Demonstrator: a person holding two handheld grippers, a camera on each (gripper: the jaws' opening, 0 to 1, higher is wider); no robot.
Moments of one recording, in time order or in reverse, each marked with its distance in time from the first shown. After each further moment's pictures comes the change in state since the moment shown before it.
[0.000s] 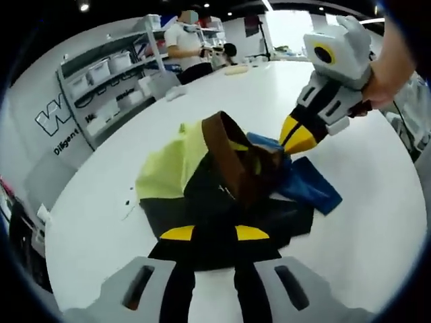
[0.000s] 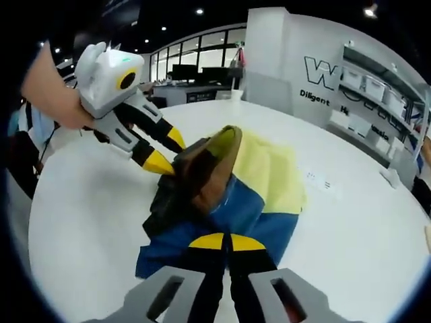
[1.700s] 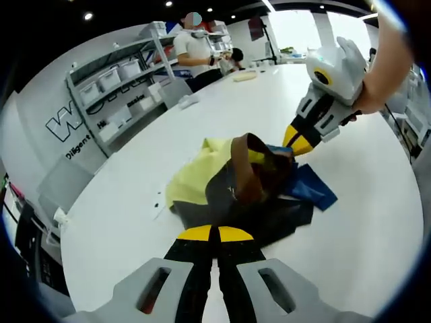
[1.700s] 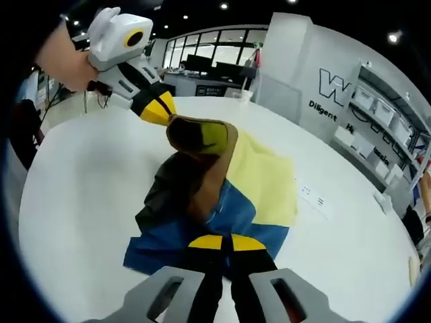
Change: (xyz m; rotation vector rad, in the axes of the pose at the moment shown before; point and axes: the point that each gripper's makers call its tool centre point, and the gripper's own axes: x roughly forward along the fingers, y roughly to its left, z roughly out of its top) left arm -0.050 0.025 0.011 0.000 -0.031 0.075; right arm -0.006 -0.009 0.008 -0.158 0.023 -0.023
